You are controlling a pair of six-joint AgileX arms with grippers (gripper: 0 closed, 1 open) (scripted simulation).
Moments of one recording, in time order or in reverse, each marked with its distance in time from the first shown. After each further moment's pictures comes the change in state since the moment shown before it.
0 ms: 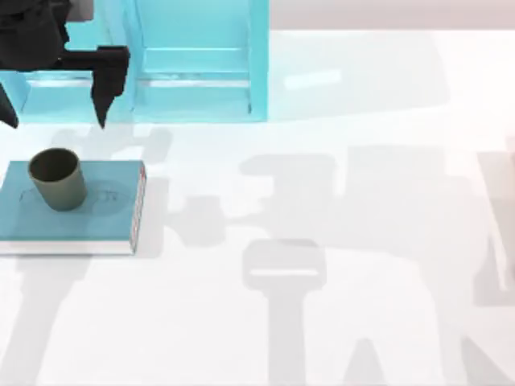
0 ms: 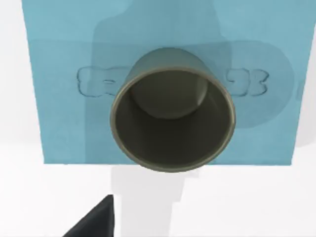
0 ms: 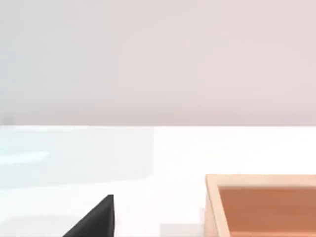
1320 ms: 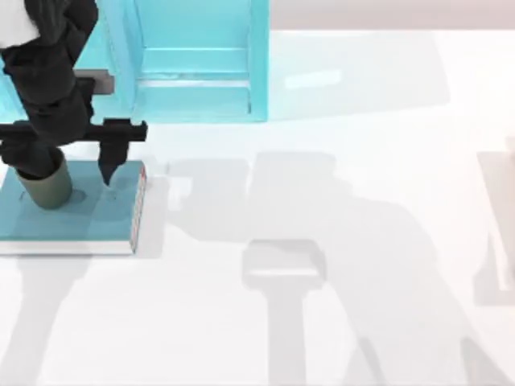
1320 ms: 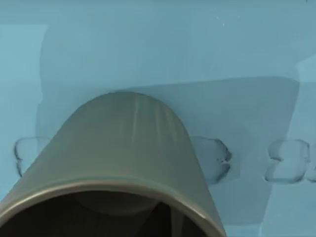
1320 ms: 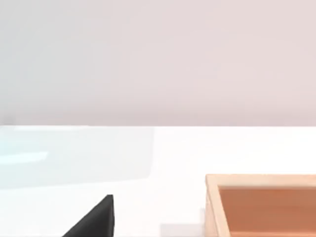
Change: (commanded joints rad) left arm 0.000 0.010 -0.380 0.388 0.000 0.005; right arm 0.000 0.000 0.000 0.000 0.000 0.000
